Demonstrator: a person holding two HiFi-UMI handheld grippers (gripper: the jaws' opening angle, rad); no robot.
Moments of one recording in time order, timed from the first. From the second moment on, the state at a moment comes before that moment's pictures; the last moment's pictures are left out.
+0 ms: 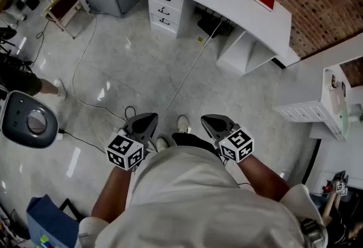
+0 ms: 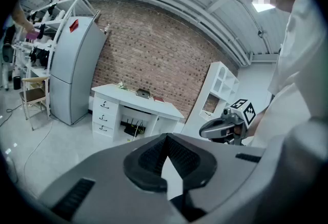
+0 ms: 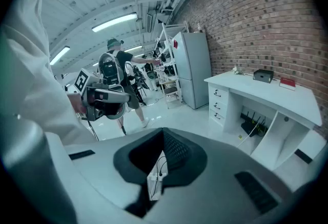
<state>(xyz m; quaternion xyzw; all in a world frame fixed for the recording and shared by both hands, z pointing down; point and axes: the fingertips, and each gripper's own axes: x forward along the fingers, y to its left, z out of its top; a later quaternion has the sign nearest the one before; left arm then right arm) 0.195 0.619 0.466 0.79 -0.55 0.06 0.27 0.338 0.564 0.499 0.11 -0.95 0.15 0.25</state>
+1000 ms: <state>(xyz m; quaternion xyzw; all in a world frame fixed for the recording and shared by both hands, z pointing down) 0.255 0.419 0.447 0.80 -0.54 0.10 0.25 0.394 0.364 0.506 0.17 -0.95 0.17 0.19</state>
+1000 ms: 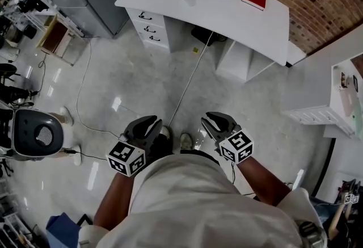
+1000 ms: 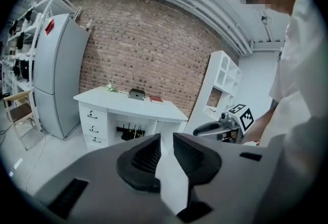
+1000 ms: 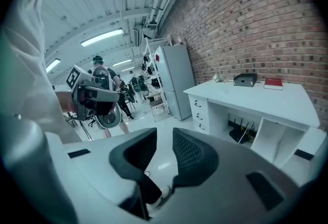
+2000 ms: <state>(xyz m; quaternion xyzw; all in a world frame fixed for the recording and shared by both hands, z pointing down) 0.033 0.210 0.449 0.84 -0.48 0.10 0.24 0.224 0.135 0.516 0.31 -0.91 0.16 0.24</state>
